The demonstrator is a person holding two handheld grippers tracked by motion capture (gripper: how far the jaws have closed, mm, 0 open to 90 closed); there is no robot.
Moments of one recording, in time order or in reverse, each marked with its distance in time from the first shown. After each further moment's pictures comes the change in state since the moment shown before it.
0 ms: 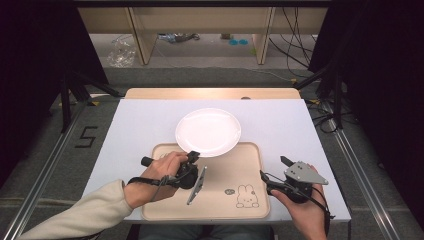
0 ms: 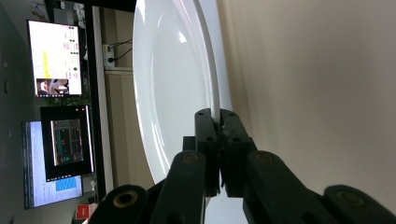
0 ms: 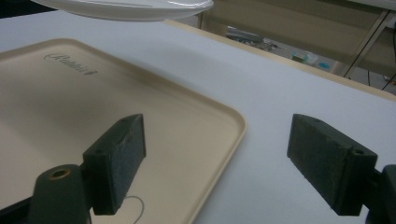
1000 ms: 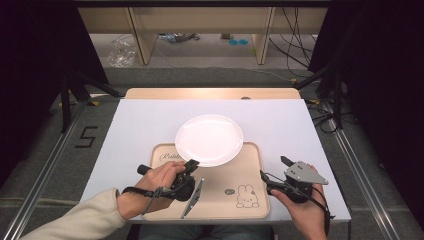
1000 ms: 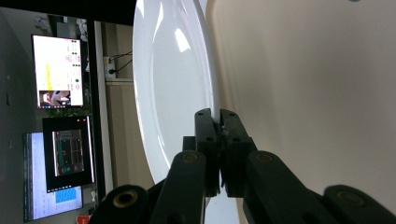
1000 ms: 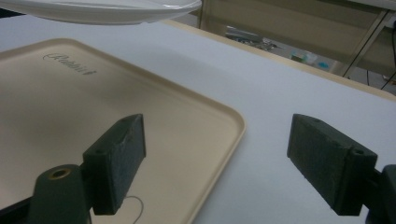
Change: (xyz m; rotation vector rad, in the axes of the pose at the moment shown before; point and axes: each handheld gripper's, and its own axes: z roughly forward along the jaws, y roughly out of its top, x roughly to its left) left arm -0.011 0.005 -0.025 -0.045 0.000 0.021; right arm 0.001 0.000 0.000 0.011 0.005 0.014
